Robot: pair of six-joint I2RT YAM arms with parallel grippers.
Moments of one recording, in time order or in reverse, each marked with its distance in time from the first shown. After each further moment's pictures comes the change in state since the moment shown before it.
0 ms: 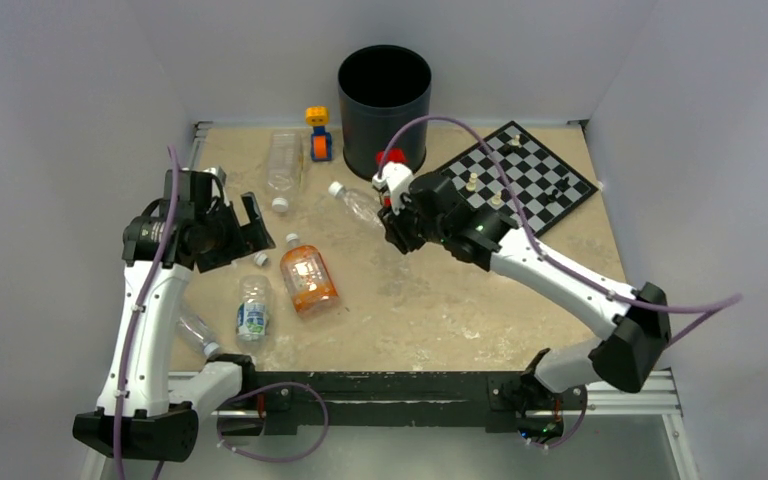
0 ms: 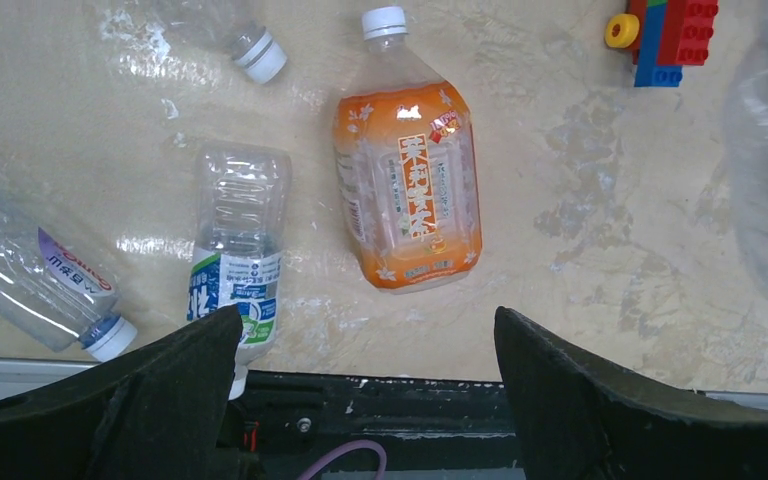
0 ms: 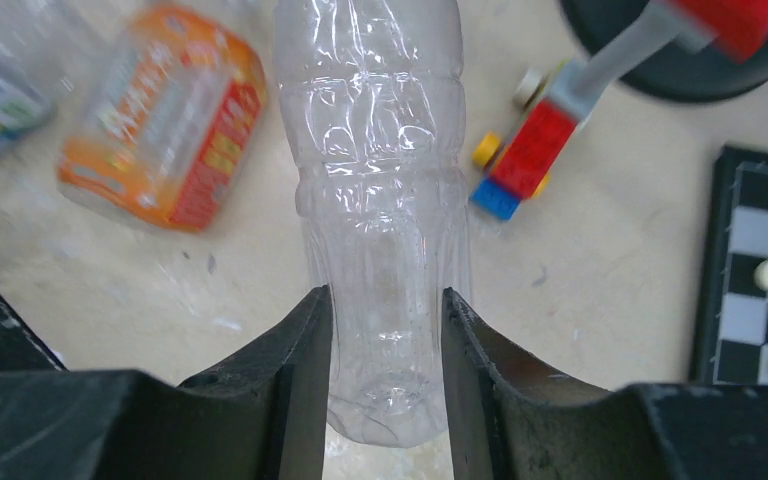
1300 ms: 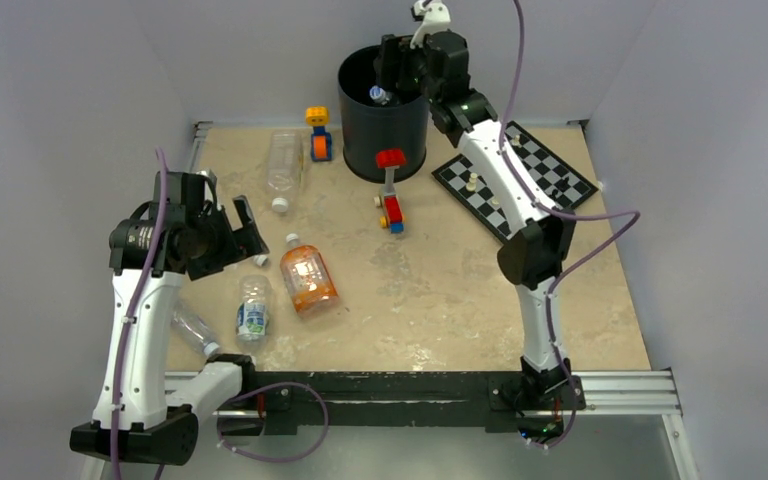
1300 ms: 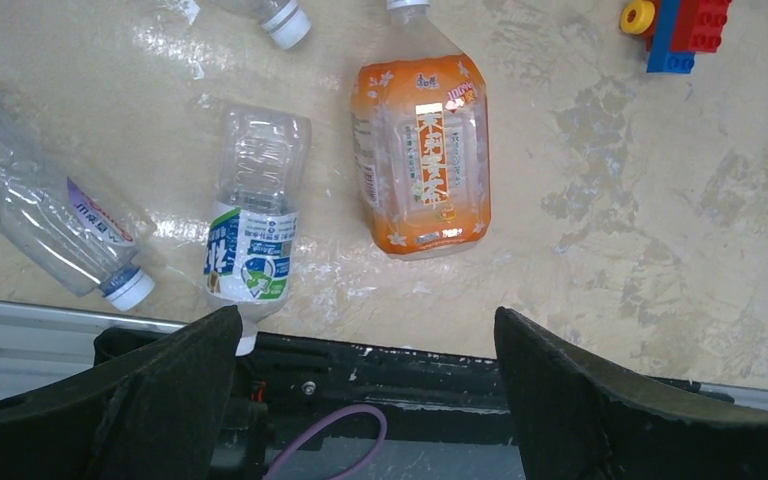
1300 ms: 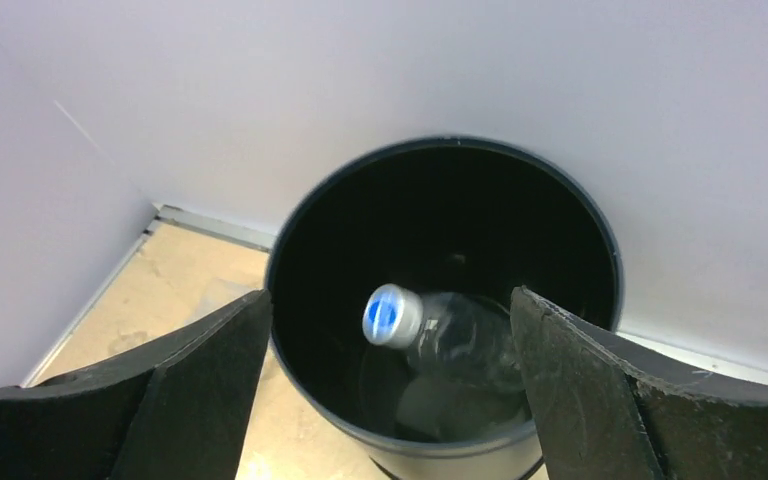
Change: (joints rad) left arm 0.000 -0.014 0.097 -0.128 -0.010 -0.019; right arm -0.350 0.765 1.182 0.200 0.045 0.200
